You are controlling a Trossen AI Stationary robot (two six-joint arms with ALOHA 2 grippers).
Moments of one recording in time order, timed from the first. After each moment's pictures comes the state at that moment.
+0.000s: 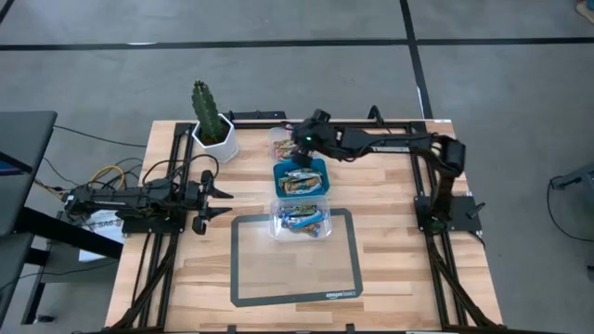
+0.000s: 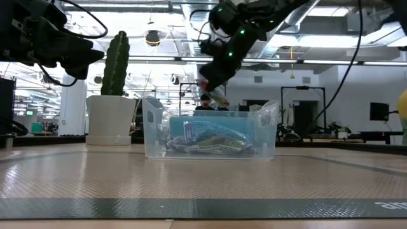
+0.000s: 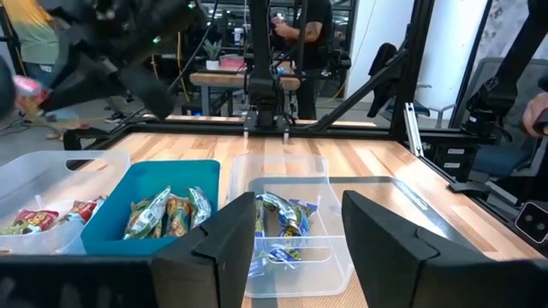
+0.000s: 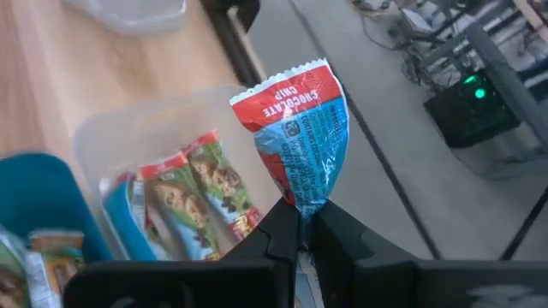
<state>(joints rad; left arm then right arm) -0.04 0.03 0.01 0.03 -0.01 -0.05 -0.29 1.85 1.41 -0.27 0.46 -0.27</state>
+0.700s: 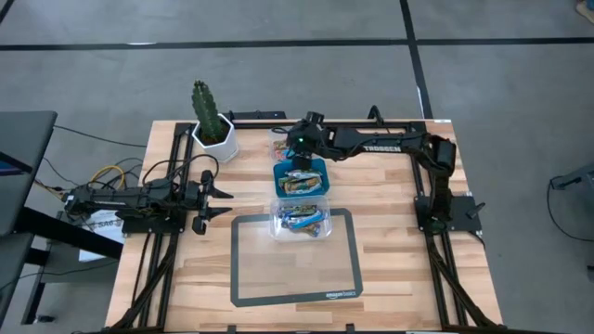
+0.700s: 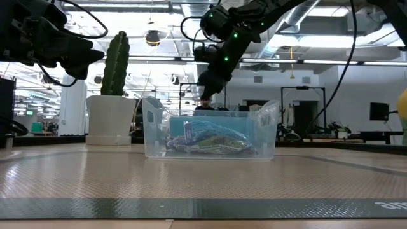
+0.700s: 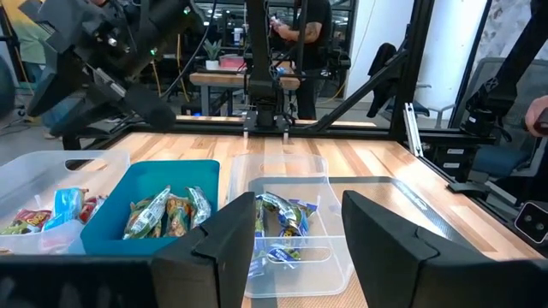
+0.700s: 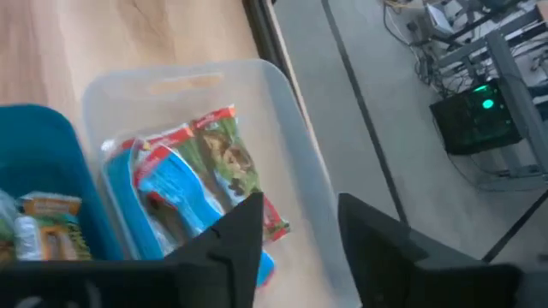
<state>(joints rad) -0.04 0.03 0.01 0.03 -0.01 -0.05 -0.28 1.94 1.51 -0.38 0.45 -0.38</state>
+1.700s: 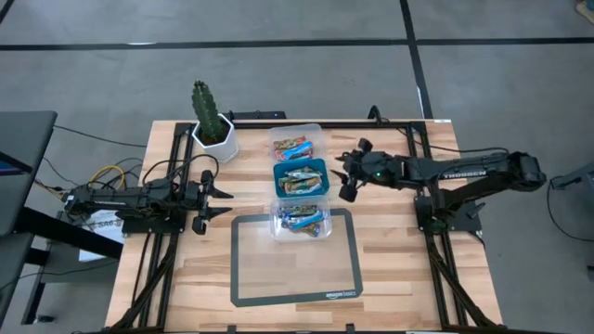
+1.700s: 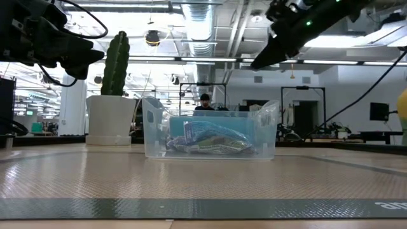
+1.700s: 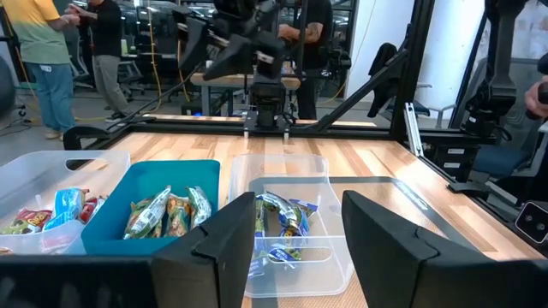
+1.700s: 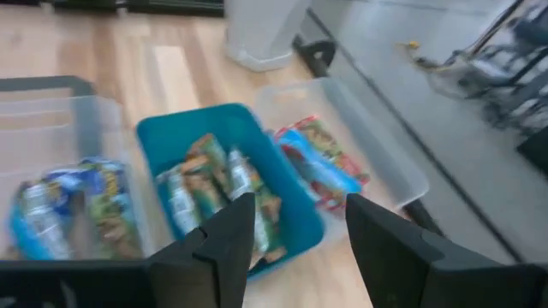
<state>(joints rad) -0.04 0.03 0.01 0.03 -0.01 -0.05 -0.08 1.18 0.76 -0.12 0.36 -0.12</state>
